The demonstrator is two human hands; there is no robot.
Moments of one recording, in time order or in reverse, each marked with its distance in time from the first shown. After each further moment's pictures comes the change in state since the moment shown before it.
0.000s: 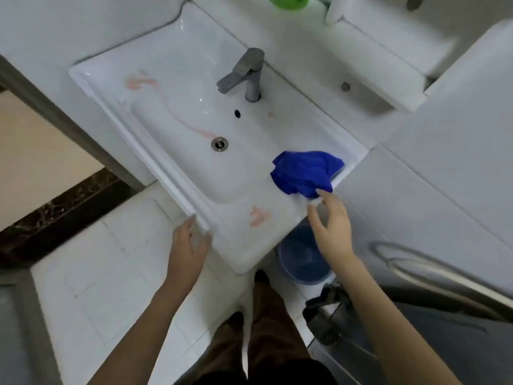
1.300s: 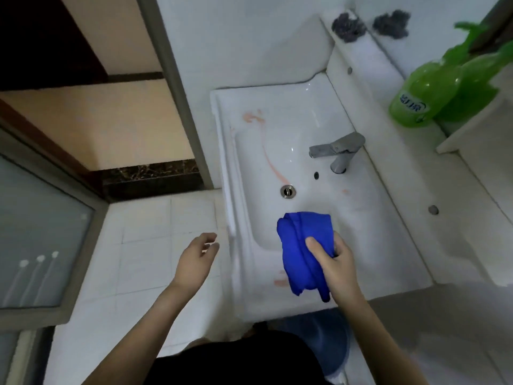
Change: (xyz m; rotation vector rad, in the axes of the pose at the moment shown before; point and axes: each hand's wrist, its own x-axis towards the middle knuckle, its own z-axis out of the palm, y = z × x) left_hand -0.001 0.063 -0.031 -0.151 0.355 -0.339; right_hand 0.105 -0.086 0.017 0.571 -0.599 0.117
